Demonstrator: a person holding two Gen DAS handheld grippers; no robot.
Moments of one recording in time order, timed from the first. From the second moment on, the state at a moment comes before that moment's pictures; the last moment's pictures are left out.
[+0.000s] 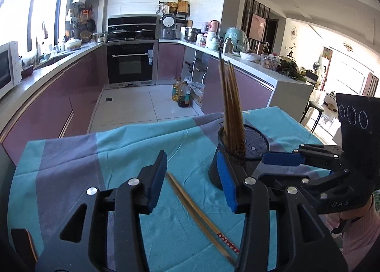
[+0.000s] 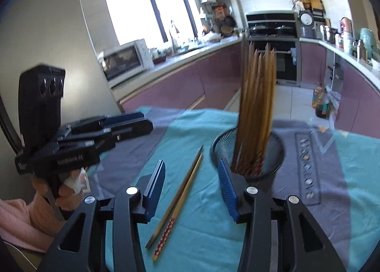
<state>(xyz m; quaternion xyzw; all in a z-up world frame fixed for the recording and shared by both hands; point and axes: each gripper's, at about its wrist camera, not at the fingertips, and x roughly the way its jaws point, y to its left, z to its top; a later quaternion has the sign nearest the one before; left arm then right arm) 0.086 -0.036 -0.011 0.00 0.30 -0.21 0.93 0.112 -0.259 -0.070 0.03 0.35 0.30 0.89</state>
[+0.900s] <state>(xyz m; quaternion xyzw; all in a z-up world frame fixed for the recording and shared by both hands) 0.092 -0.039 -0.111 0.02 0.42 -0.19 0.89 0.112 -0.210 -0.142 -0.01 0.44 0.26 0.86</state>
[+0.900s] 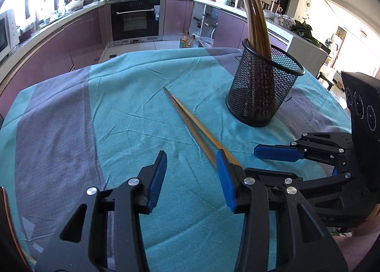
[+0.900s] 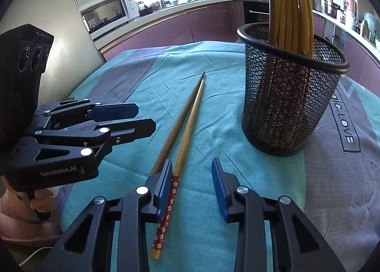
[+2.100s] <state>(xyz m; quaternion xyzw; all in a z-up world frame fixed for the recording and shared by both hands) 0.122 -0.045 -0.129 0.03 0.46 -0.18 0.87 0.151 -0.184 -0.146 -0.05 0.43 0.23 0.87</state>
